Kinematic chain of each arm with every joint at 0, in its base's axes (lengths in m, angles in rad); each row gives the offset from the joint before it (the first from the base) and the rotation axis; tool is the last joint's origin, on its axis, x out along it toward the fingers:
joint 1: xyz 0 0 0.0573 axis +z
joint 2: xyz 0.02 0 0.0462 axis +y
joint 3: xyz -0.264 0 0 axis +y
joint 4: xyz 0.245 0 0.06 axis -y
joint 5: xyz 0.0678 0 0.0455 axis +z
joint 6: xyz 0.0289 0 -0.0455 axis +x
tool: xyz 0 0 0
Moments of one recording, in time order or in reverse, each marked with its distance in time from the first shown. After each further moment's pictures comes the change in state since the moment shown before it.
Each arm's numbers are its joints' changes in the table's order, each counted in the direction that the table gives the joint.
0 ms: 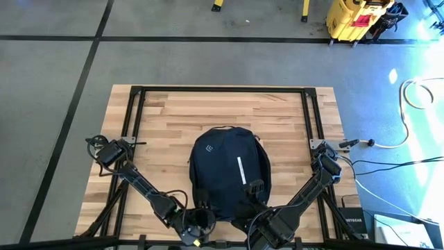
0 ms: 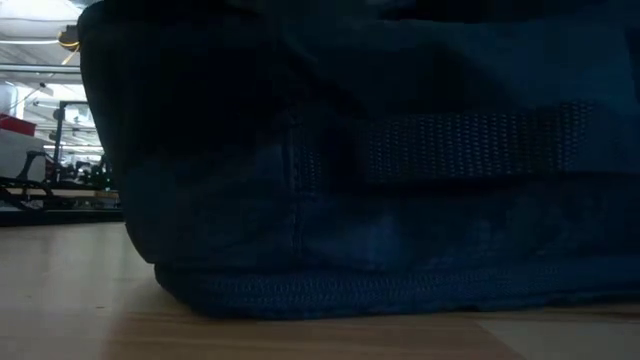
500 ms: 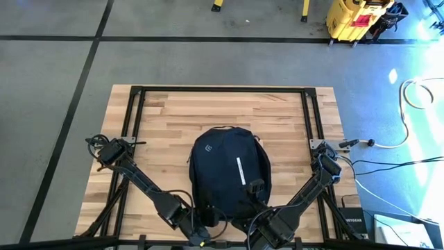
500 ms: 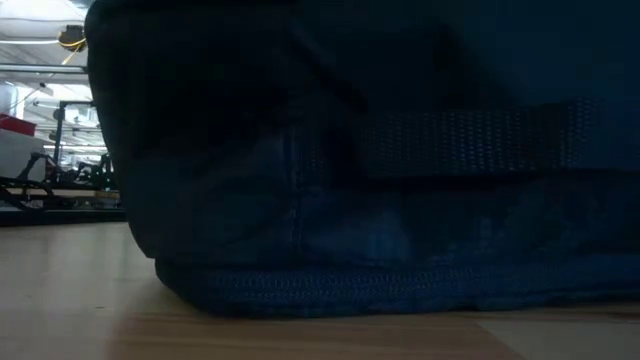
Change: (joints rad) left arm 0.034 -0.004 -0.230 -0.427 -0.115 -0.056; right arm -0.002 0.000 0.000 0.000 -0.032 0.045
